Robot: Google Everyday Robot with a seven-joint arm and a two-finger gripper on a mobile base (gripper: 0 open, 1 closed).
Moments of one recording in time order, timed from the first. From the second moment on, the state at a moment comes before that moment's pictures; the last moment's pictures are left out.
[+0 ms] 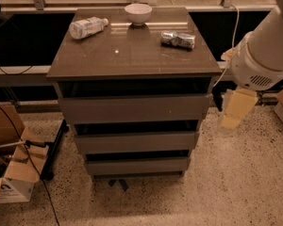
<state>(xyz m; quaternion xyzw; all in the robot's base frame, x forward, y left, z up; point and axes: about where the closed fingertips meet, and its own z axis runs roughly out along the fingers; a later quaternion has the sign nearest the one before) 0.482 -0.200 0.920 -0.61 0.77 -0.08 0.19</state>
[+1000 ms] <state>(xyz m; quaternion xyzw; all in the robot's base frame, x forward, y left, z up) 0.573 -0.139 0.838 -0.62 0.73 -0.03 0.28</state>
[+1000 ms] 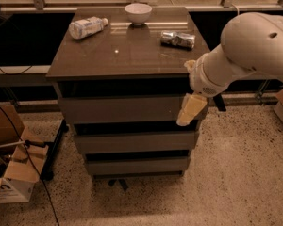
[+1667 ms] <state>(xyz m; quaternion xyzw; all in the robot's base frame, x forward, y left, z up) 0.600 -0.150 0.778 -0.58 0.76 0.03 0.30</state>
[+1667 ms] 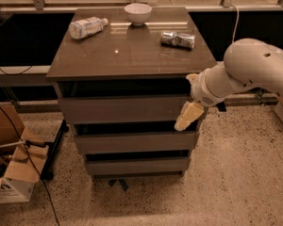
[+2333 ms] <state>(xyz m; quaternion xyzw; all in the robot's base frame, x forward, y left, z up) 0.647 -0.149 0.717 -0.55 0.77 0.08 0.31</state>
